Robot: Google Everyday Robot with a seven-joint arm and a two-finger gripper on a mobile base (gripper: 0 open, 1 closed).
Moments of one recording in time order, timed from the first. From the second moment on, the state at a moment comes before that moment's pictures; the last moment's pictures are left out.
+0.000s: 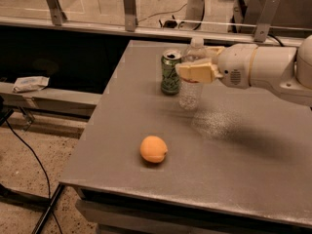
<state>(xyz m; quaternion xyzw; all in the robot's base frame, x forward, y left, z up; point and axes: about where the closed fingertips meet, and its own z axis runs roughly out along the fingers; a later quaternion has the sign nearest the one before) 0.578 -0.091 0.938 -0.38 0.70 0.26 0.55</state>
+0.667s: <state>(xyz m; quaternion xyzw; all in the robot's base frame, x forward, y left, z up) 0.576 -0.098 0.935 -0.38 0.69 0.27 0.56</state>
